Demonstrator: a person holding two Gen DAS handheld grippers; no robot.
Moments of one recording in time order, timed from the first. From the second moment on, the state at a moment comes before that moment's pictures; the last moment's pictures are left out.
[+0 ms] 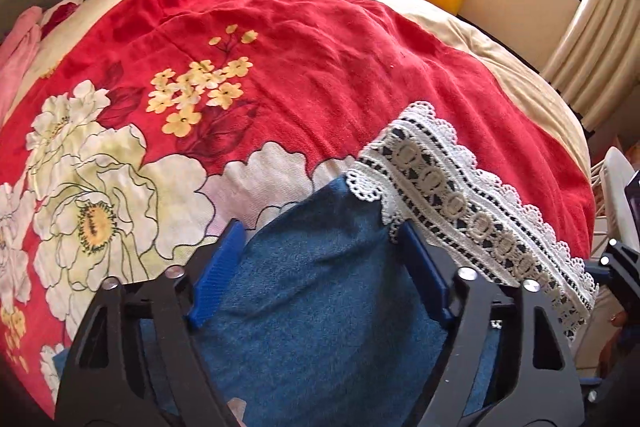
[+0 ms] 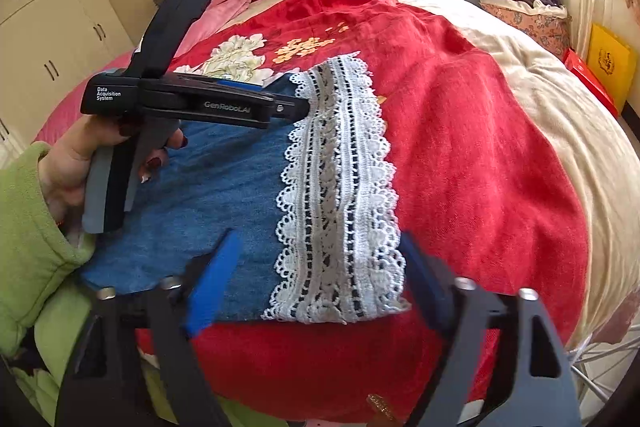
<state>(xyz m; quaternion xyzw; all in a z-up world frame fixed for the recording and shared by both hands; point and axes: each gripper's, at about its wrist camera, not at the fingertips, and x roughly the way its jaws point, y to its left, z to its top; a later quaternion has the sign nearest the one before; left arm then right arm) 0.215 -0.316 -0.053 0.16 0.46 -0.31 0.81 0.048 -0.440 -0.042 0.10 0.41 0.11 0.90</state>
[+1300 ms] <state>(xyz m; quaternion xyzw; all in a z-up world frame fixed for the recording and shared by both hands) 0.183 -0.068 -0.014 -0.12 0.43 -0.19 0.87 0.054 -0.230 0.007 -0.02 0.39 0.34 0.86</state>
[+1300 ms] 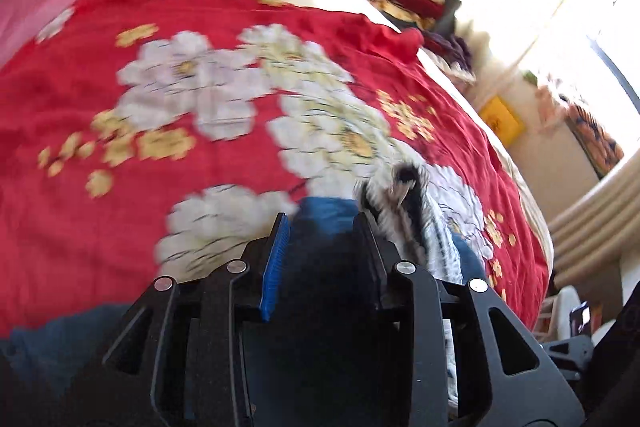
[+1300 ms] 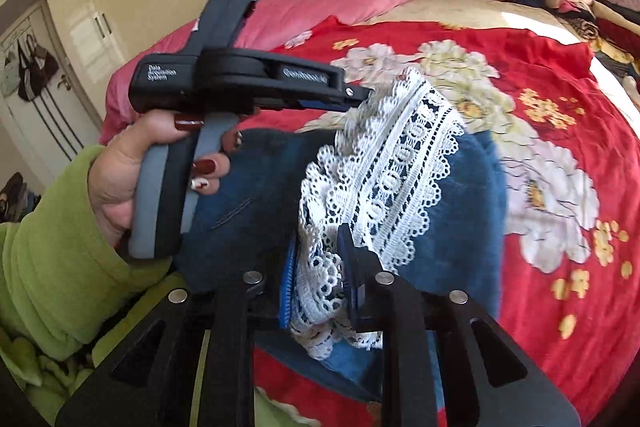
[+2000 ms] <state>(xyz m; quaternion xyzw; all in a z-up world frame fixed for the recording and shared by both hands) 0.178 -0.073 -0.037 -0.20 0.49 -0.24 0.81 0.005 -0.196 -0.016 -0.17 0.38 0.34 0.84</state>
